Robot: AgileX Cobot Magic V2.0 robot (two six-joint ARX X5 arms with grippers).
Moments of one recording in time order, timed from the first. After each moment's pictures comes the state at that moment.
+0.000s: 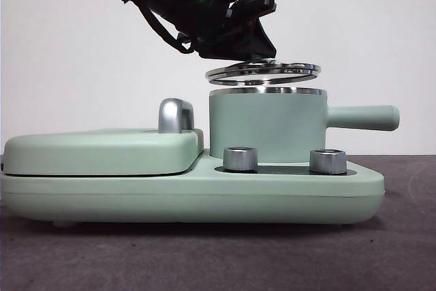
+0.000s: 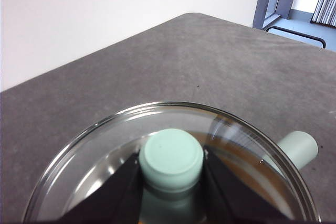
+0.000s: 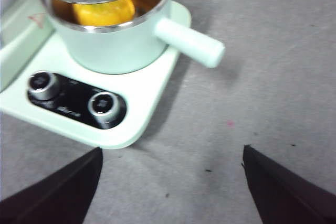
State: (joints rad) left arm -0.68 1.74 1.18 0.34 0.16 0.07; right arm 0.54 0.55 0.81 -0.90 0.15 0.17
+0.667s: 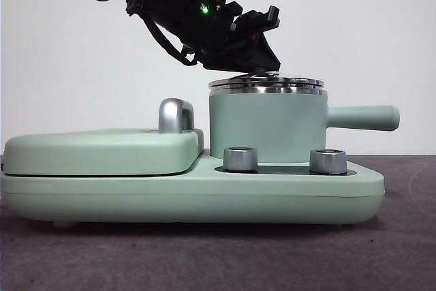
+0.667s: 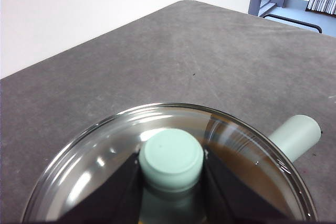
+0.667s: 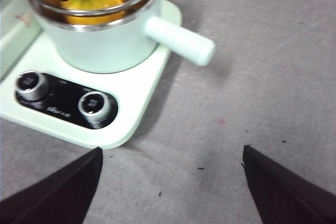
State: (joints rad) left arm -0.69 1.77 1.19 0.32 0.18 0.09; right arm 0.54 0.55 0.81 -0.91 0.18 0.17
